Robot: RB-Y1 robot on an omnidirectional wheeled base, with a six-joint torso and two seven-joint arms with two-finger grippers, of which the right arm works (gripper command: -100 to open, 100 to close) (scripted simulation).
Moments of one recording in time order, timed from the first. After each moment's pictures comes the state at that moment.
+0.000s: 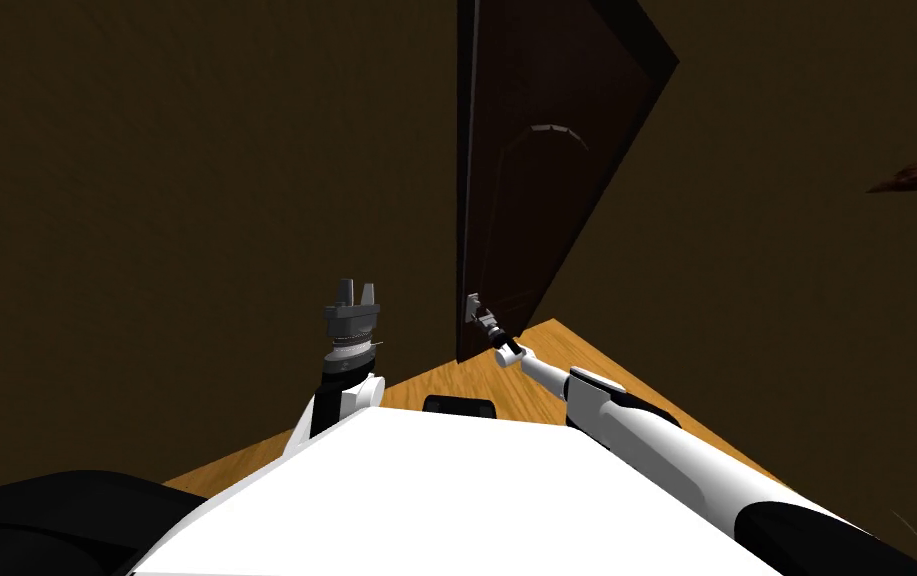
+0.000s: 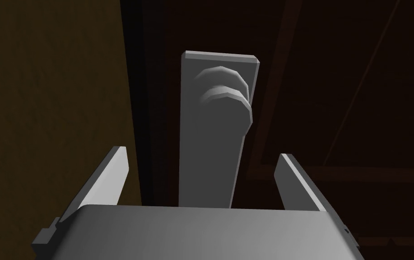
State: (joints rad) arm -0.58 -0.41 1.08 -0.78 -1.06 -0.66 -1.48
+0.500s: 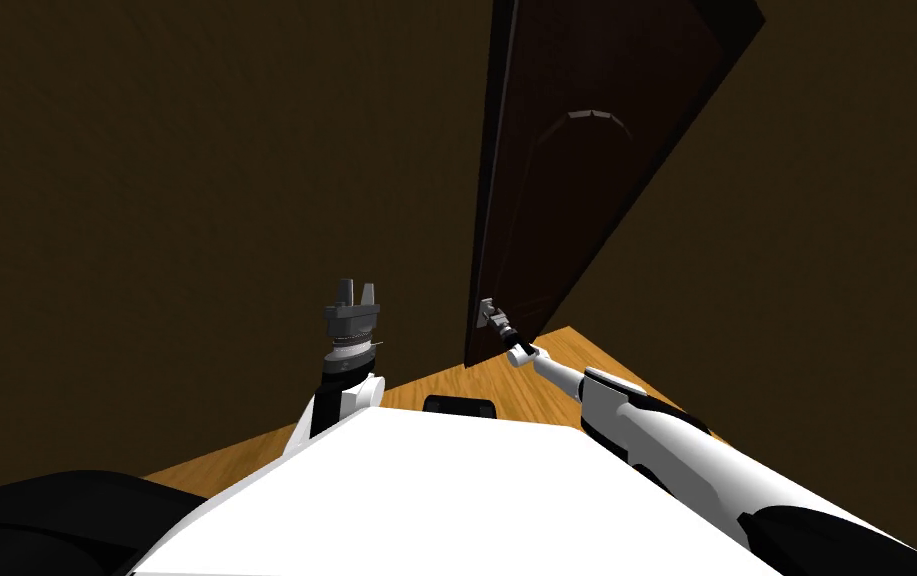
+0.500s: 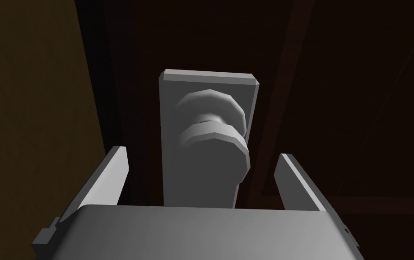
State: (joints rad) arm -0.58 -0.51 1.08 -0.77 -1.07 -0.70 -1.56
